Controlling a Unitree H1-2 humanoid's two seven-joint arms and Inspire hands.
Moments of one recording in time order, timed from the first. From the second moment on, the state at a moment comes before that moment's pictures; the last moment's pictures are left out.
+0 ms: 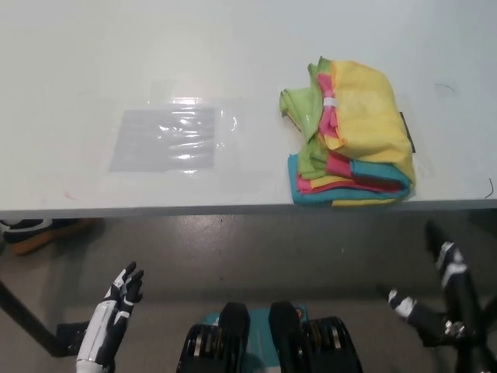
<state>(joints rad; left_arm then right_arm) 0.06 0.13 0.01 0.06 0.01 -0.10 -0.04 0.00 -0.07 -0.05 0.02 -0.14 -0.33 -0.02</state>
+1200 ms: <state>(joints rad) 0.03 0.14 0.01 0.06 0.05 -0.10 -0.04 -0.74 -0.08 0.09 0.30 -0.39 0.17 0.01</state>
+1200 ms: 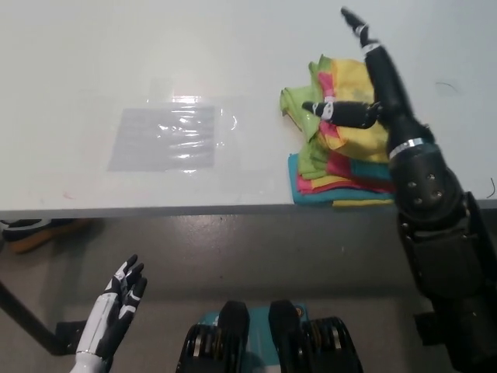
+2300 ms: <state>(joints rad) 0.01 0.14 0.01 0.10 0.05 -0.11 -0.05 -0.77 -0.13 0.09 0.74 -0.36 0.04 -0.05</state>
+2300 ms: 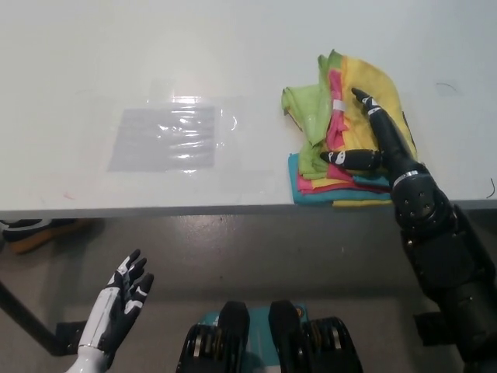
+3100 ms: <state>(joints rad) -0.03 0.15 0.02 0.10 0.05 -0.10 -0.06 -0.82 -0.13 0.07 0.90 -0.34 -0.04 -0.28</state>
